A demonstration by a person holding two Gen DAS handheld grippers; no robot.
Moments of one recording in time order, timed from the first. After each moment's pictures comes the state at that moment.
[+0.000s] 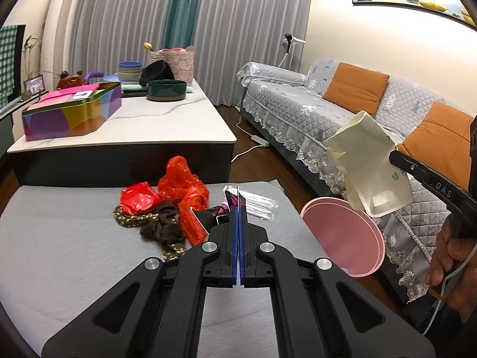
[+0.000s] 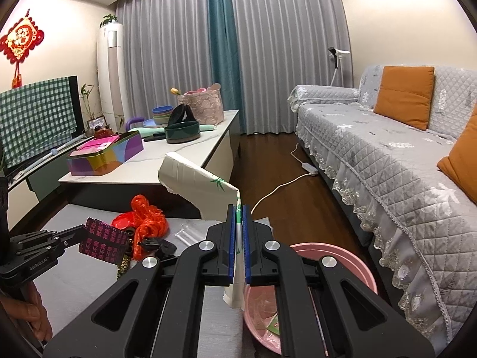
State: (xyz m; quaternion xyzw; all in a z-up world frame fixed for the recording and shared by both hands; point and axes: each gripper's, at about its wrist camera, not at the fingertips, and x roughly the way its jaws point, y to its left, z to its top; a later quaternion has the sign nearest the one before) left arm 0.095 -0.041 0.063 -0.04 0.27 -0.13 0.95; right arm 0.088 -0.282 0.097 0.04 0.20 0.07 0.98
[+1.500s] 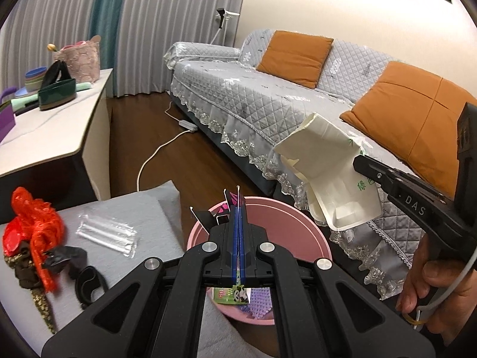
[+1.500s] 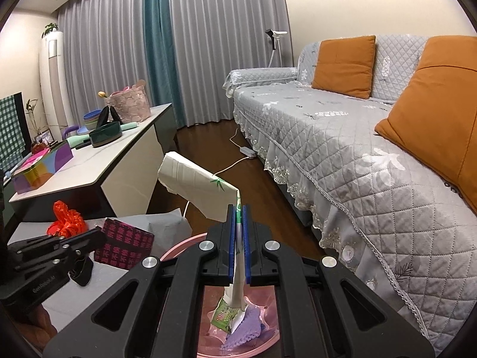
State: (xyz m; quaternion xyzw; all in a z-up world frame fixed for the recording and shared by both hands) left arm 0.158 -0.227 0.043 0.00 0.31 -0.27 0.91; right arm 0.105 -0.405 0.062 0.08 0.23 -0.06 0.97
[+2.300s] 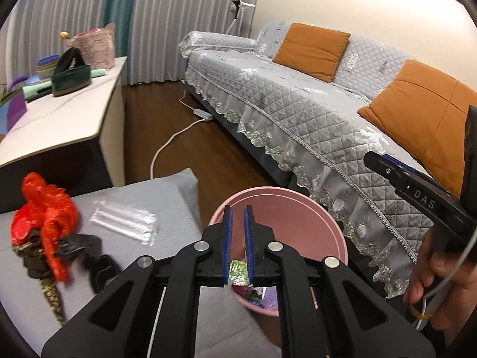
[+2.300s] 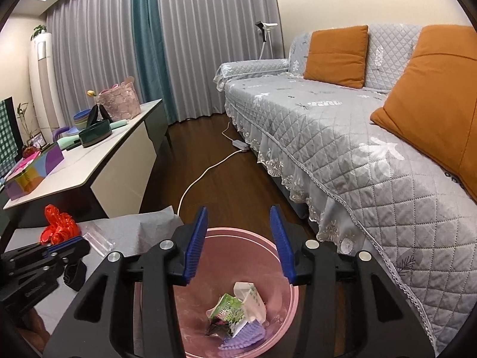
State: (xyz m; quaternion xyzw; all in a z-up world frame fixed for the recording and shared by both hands) left arm 0.159 -0.203 0.042 0.00 0.33 -0.23 0.92; right arm 0.116 -0.406 0.056 0.10 0.25 -0.07 0.96
